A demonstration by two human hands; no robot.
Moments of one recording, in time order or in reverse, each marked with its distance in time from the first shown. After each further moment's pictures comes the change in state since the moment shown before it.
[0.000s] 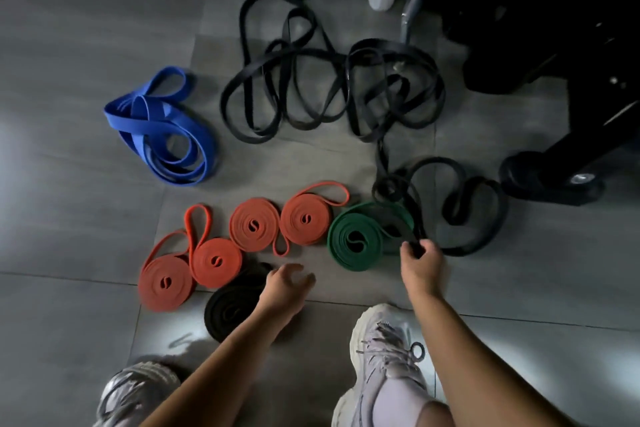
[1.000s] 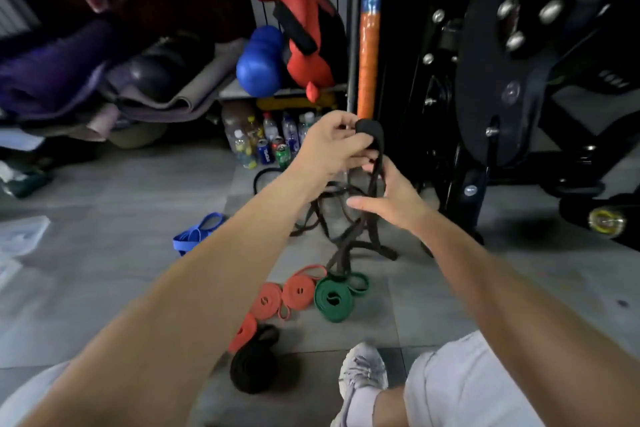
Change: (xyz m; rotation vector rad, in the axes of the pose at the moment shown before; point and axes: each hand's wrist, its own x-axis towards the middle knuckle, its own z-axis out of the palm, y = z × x) left_hand -0.351 0.268 -0.126 -0.545 -0.126 1.076; right_hand -0.139 -0.151 -0.309 0.324 -0.315 -0.910
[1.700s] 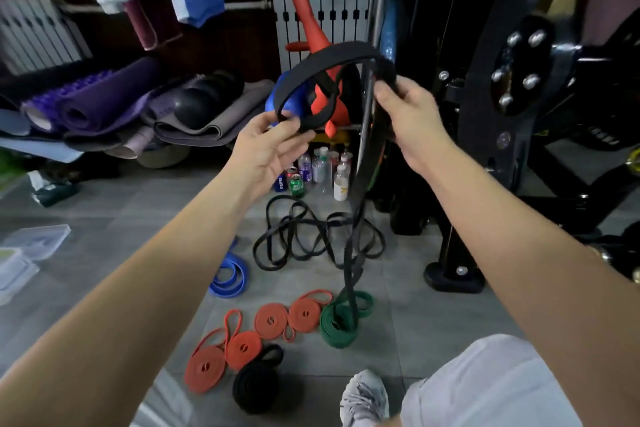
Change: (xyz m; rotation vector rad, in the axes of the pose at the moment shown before) left_hand -0.052 0.058 -0.097 -0.383 0.226 0.104; right_hand -0.005 -0.180 -0.033 0.548 0.188 -0.296
